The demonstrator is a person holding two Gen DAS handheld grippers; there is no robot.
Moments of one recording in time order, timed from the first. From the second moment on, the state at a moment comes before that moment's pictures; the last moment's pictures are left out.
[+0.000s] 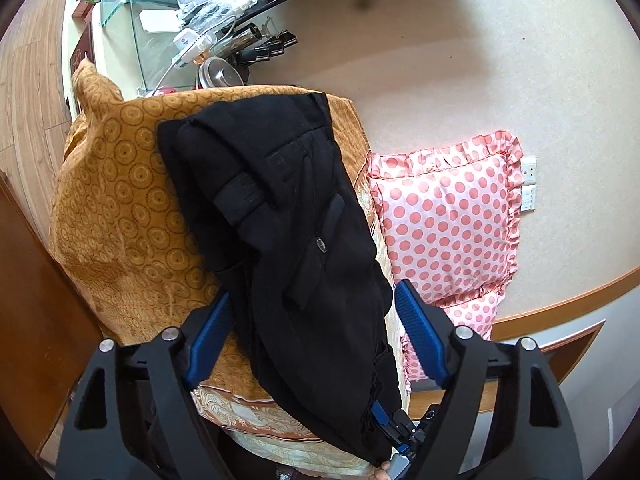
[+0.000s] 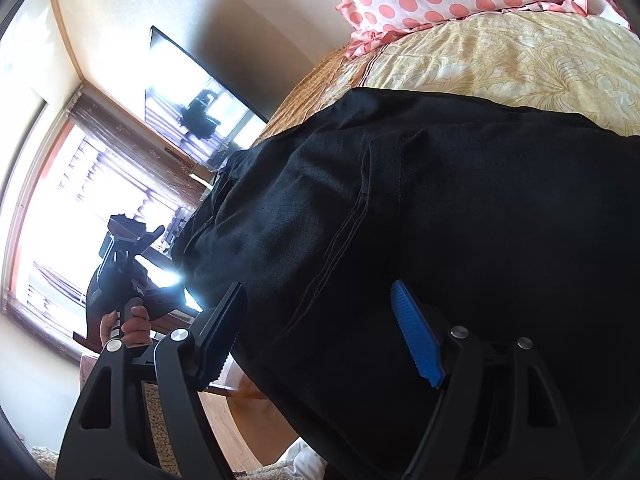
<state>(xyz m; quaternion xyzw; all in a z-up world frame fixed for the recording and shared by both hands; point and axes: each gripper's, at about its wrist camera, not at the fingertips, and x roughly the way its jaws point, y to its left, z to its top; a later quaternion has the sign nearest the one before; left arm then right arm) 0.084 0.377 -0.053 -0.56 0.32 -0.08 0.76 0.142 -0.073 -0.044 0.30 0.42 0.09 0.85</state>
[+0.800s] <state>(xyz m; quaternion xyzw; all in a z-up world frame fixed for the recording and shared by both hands) 0.091 0.386 -0.064 -0.57 0.31 -0.01 0.76 0.117 -0.083 -0.038 0.30 0.39 0.09 0.86</state>
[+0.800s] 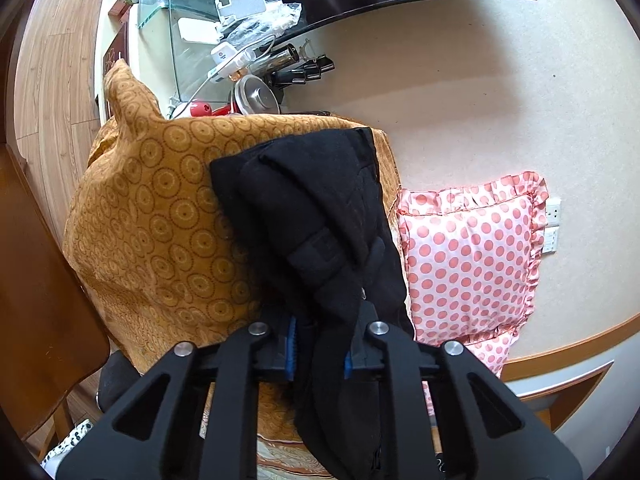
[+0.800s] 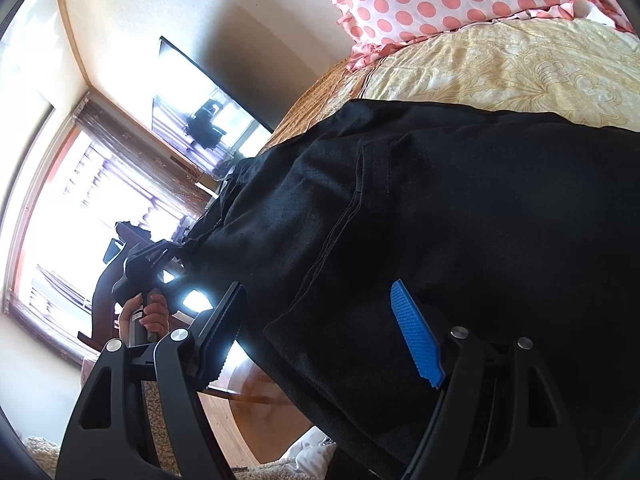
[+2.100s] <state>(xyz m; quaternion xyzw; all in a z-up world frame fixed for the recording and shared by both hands) 0.102 -0.107 -0.001 0.01 0.44 -0.35 0.83 -0.106 -0.249 -0.025 0.41 0.25 -0.11 0.87</state>
